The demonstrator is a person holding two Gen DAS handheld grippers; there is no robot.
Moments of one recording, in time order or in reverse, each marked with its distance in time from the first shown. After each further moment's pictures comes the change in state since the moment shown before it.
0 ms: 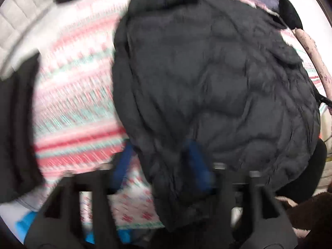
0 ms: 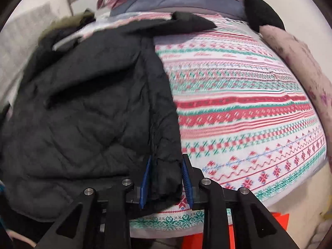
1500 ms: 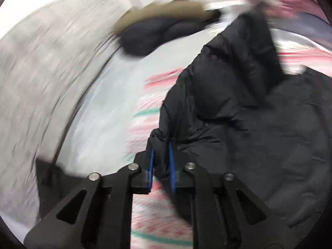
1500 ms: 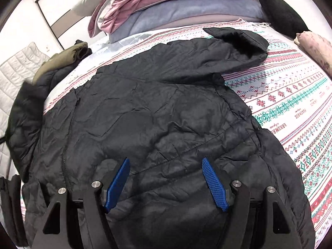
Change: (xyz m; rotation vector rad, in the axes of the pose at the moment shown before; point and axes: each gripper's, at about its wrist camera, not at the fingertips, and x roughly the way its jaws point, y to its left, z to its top) left arm 0.021 0.137 0.278 -0.189 -0.133 0.576; right arm 0.121 0.126 0.154 0.203 -0.083 0.083
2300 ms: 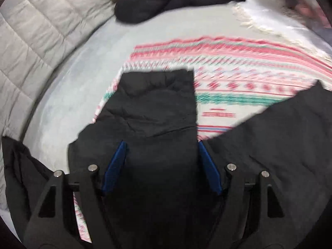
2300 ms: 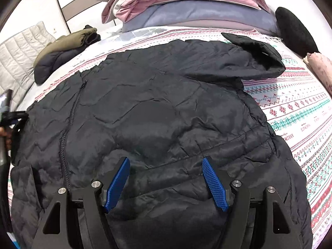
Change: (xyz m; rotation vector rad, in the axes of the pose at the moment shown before) left arm 0.136 -0.070 0.032 -0.118 0.132 -0.069; right arm 0.011 0.034 -0.006 -0.140 0.010 -0.044
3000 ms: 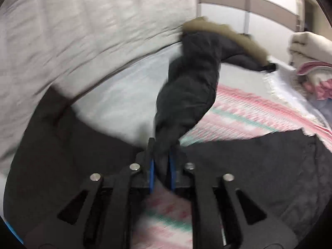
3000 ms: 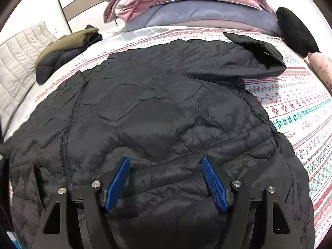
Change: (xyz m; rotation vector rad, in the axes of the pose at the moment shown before) left arm -0.115 0.236 -0.130 -0.362 -0.219 -0.044; right arm -0.001 0.003 -0.004 -0.001 -0.005 0.016
